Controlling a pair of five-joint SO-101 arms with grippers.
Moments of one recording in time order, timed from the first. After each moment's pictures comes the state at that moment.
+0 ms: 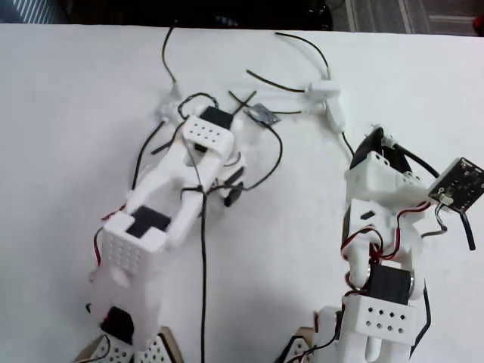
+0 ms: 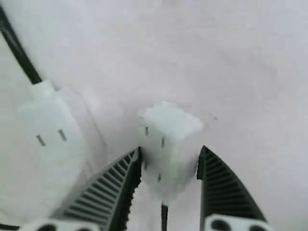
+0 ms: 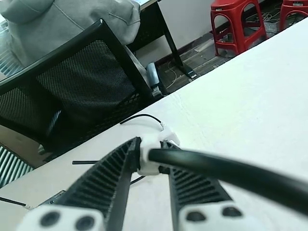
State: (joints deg) left arm 19.9 35.0 -15.0 84.4 -18.1; right arm 9.1 -72.8 63.6 29.5 -23.7
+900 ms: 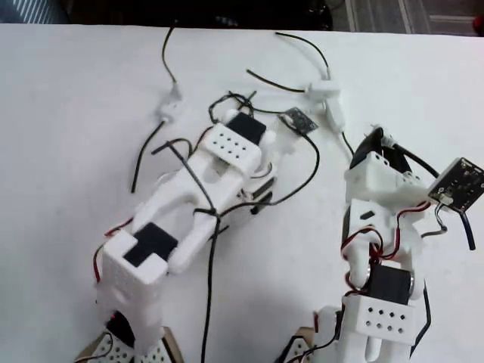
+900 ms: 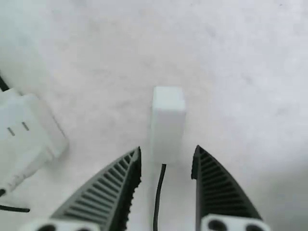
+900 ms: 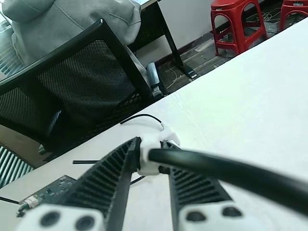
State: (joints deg) left arm 29.0 23.7 -15.0 90.8 -12.4; right arm 9.0 -72.8 63.6 29.5 -23.7
